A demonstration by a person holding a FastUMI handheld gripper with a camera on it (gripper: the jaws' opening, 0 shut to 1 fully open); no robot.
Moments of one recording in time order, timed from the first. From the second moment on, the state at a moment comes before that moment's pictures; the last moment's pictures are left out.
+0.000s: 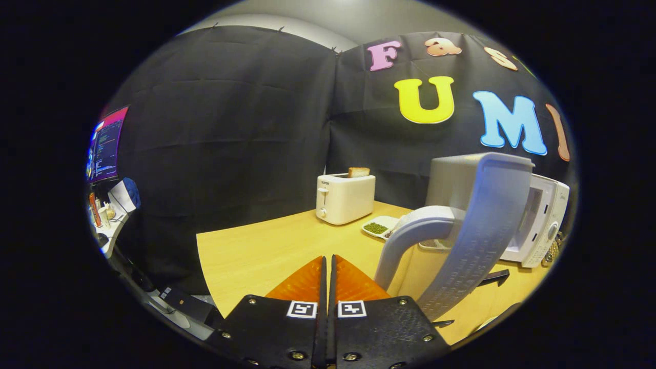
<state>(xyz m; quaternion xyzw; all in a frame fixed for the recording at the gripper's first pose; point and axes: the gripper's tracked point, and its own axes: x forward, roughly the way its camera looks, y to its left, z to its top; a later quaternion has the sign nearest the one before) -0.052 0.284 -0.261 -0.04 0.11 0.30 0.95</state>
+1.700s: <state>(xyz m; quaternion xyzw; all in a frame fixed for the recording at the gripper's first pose) 0.175 -0.014 -0.256 -0.02 0.11 -0.04 0.99</state>
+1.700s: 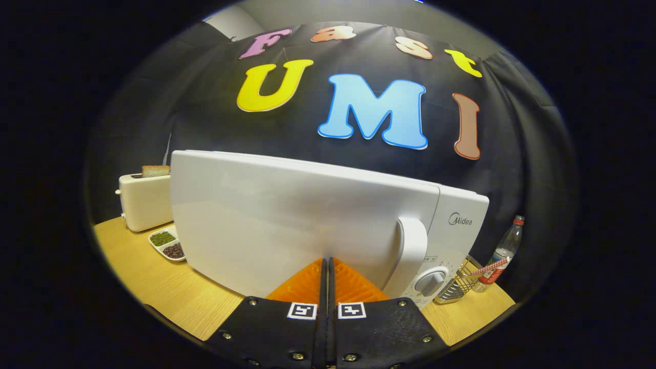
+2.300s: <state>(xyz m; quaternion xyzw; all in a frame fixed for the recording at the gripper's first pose) 0.066 0.036 -0.134 0.02 0.10 0.01 0.99</state>
